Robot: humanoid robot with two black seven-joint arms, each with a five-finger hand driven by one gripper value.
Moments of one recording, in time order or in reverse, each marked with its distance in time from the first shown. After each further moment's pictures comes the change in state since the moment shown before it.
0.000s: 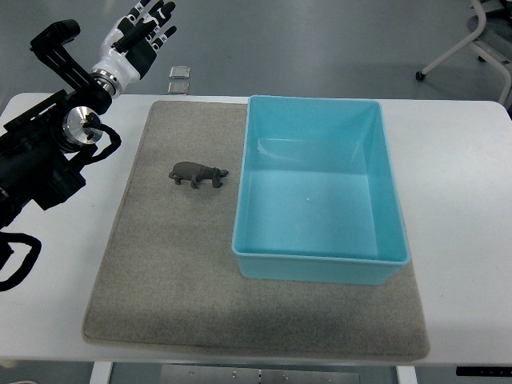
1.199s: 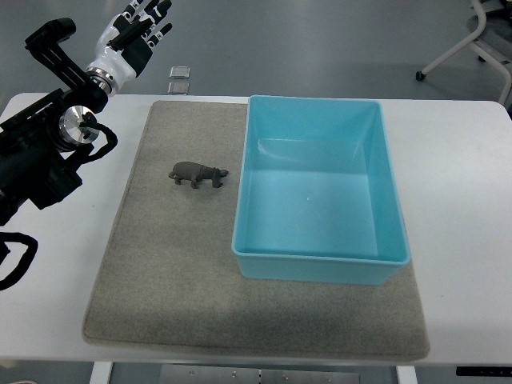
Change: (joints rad) left arm -0.001 0.013 0.005 -0.005 0.013 0.001 -0.013; right arm 0.000 0.000 0.000 0.000 0.000 0.000 0.000
